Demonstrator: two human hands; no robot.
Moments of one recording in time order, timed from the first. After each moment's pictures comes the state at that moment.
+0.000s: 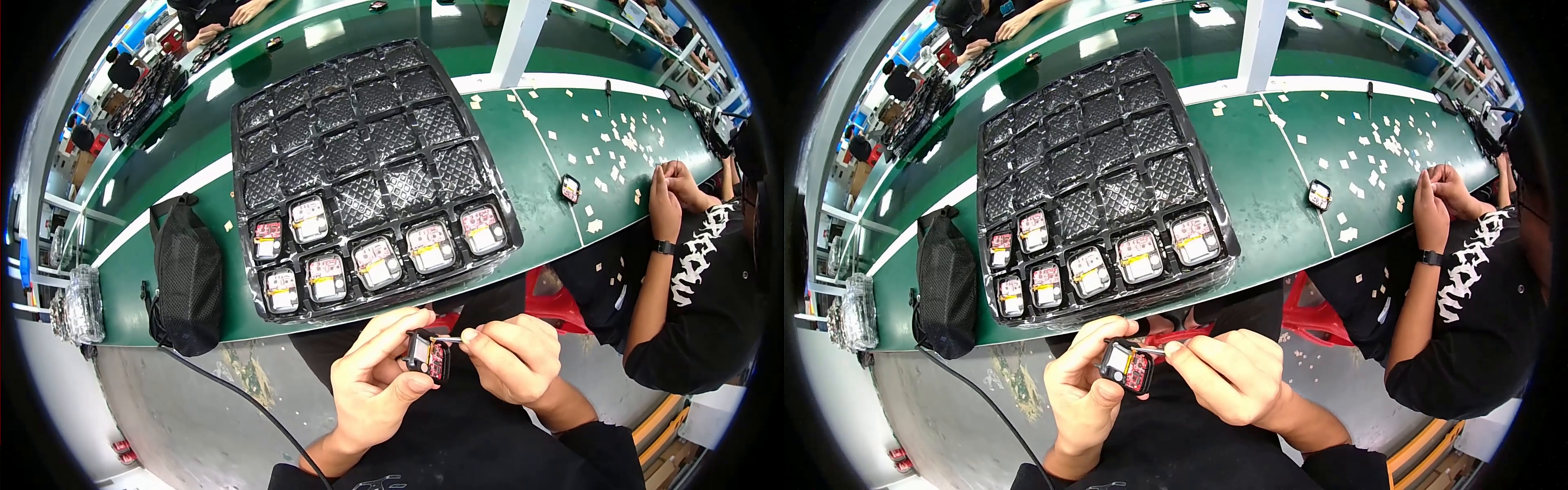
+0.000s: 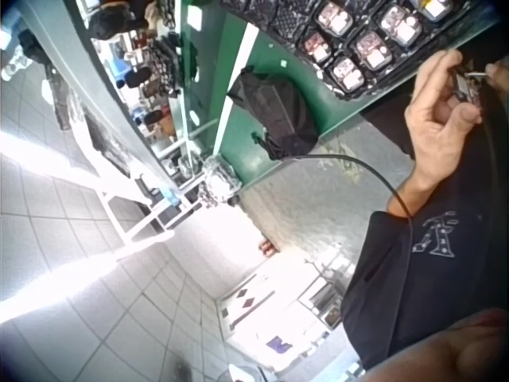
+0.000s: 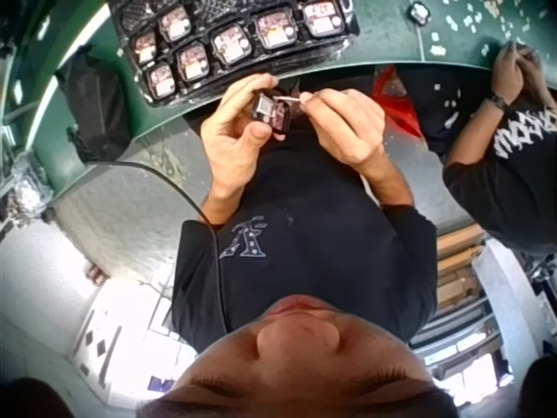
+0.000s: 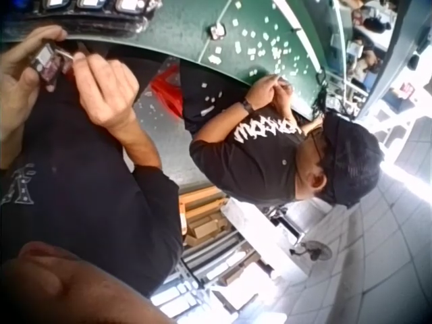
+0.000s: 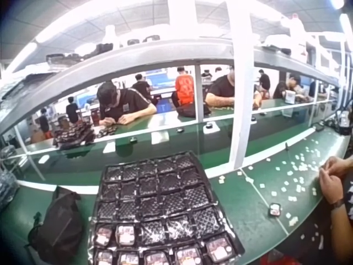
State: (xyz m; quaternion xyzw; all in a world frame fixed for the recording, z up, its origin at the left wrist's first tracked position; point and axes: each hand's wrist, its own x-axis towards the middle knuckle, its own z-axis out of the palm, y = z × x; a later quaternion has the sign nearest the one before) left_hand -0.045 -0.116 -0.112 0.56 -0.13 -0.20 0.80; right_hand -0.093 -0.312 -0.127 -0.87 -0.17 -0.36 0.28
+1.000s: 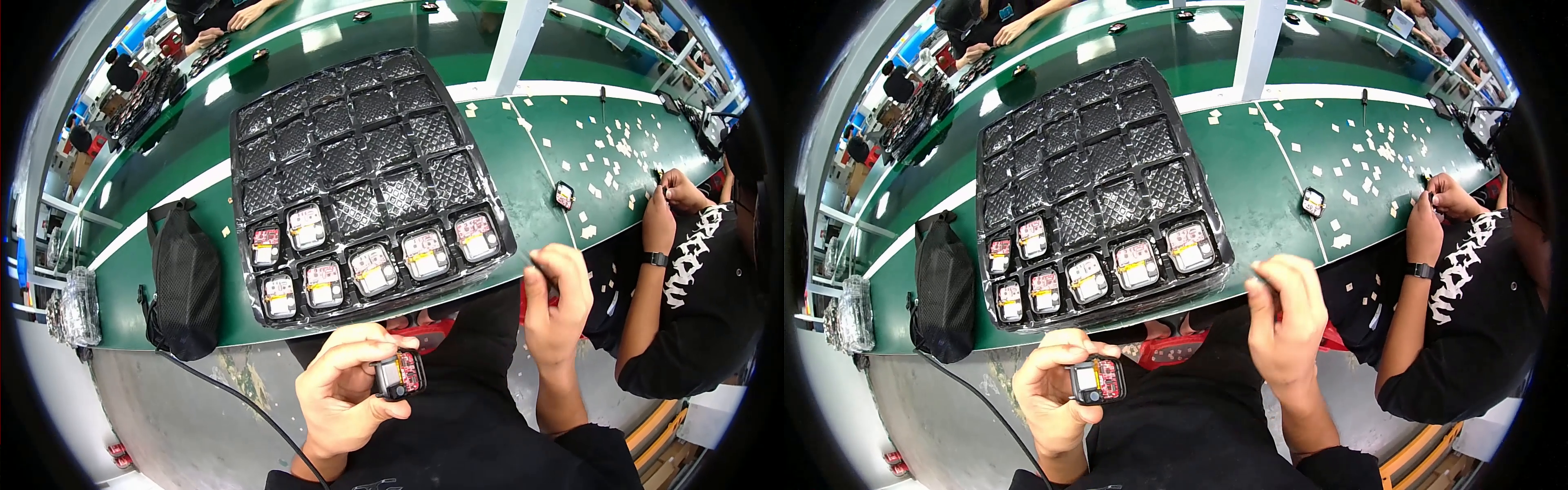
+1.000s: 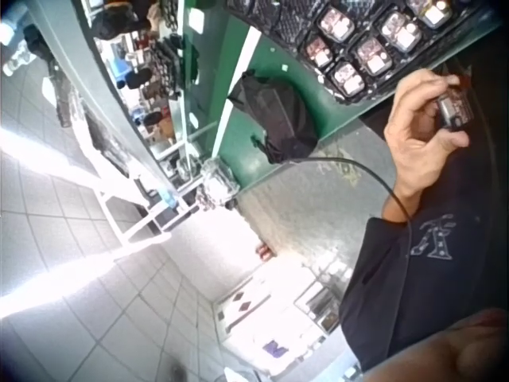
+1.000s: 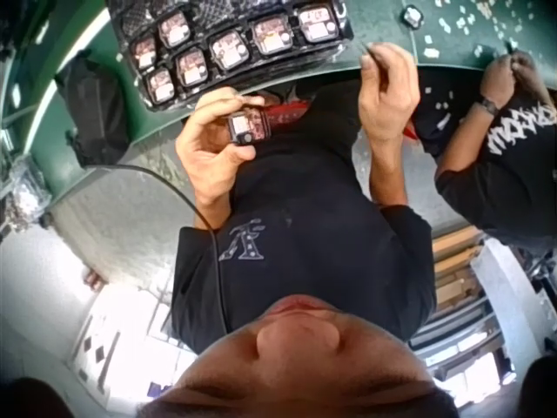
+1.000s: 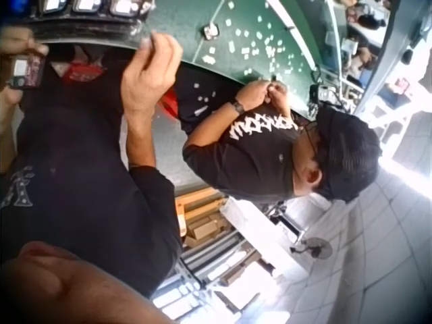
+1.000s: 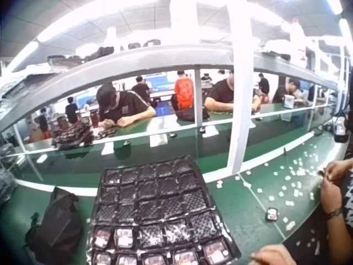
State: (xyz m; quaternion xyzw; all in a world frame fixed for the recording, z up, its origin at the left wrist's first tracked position) left_hand -0.034 -0.096 -0.110 0.50 -0.22 -0.16 0.83; right_hand -0.080 -0.350 -0.130 -0.87 0.10 -0.35 0.33
